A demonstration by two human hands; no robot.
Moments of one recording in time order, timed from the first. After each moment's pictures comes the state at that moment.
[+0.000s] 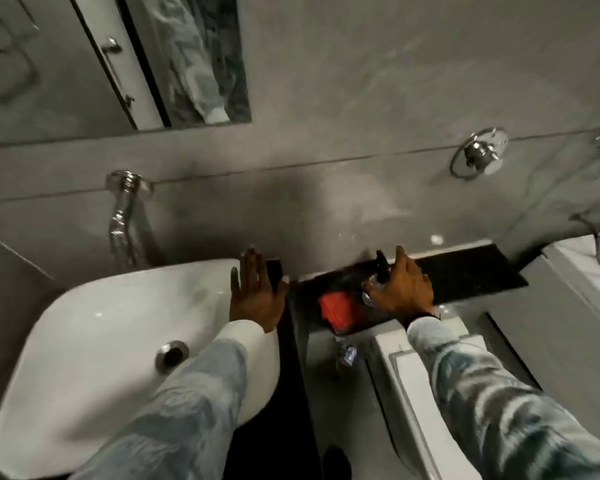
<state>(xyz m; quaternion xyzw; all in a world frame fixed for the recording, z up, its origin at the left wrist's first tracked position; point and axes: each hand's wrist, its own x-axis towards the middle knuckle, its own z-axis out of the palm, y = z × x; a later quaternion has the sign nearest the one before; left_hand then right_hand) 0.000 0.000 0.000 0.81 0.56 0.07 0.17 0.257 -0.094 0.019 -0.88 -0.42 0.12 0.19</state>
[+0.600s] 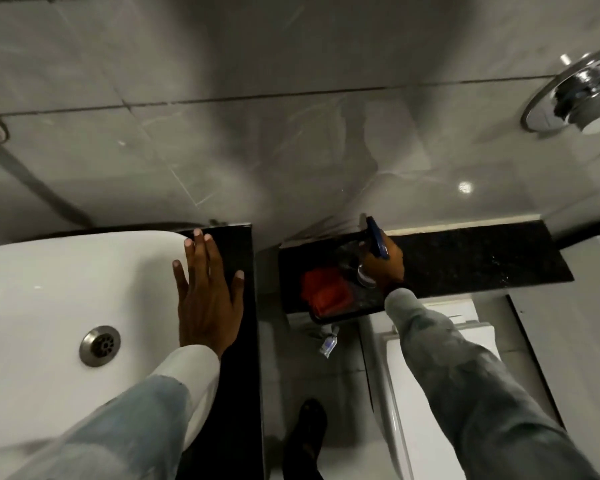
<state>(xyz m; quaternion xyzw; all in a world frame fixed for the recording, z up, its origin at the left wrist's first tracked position) 0.039 0.014 -0.070 0.75 0.66 0.06 0.07 0.350 0.009 -0.117 -0.81 -0.38 0.31 0.31</state>
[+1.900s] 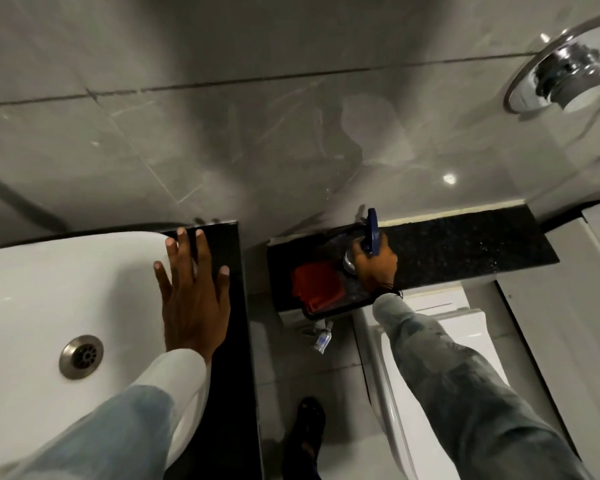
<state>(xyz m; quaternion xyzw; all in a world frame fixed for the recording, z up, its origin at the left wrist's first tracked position) 0.041 0.013 -0.065 0.76 0.64 0.08 0.10 0.346 -0.001 -0.156 -0.86 -0.25 0.26 0.35</state>
